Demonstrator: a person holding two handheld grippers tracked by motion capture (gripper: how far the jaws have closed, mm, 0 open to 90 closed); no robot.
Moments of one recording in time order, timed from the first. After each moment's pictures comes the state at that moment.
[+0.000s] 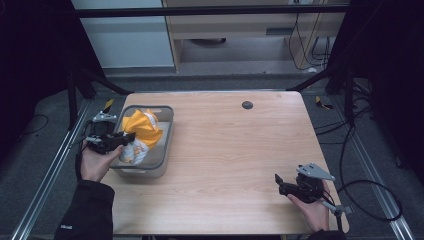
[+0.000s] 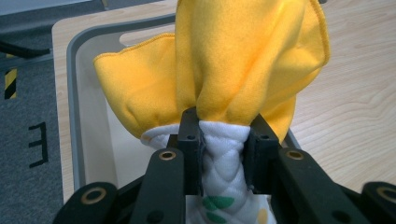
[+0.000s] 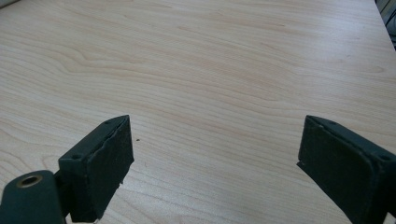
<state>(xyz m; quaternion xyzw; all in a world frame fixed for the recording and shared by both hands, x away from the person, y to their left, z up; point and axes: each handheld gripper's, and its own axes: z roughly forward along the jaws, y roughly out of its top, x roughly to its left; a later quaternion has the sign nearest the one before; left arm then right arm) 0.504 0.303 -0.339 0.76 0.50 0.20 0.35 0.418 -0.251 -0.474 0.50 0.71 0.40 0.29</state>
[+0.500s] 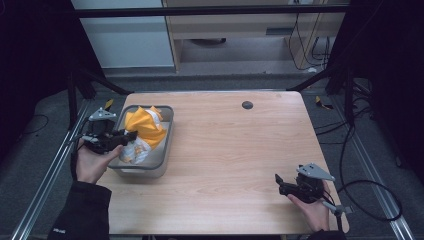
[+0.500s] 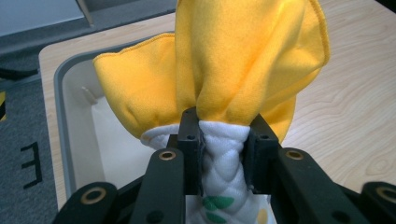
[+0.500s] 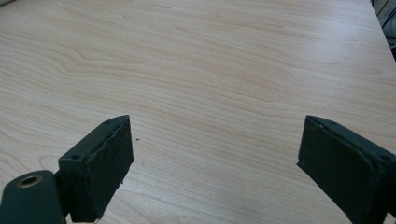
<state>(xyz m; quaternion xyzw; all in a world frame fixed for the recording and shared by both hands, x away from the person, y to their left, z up) 0.486 0.289 -0.312 0.78 0.47 0.20 0.37 0.418 -0.251 -0.474 0.50 0.71 0.39 0.29</state>
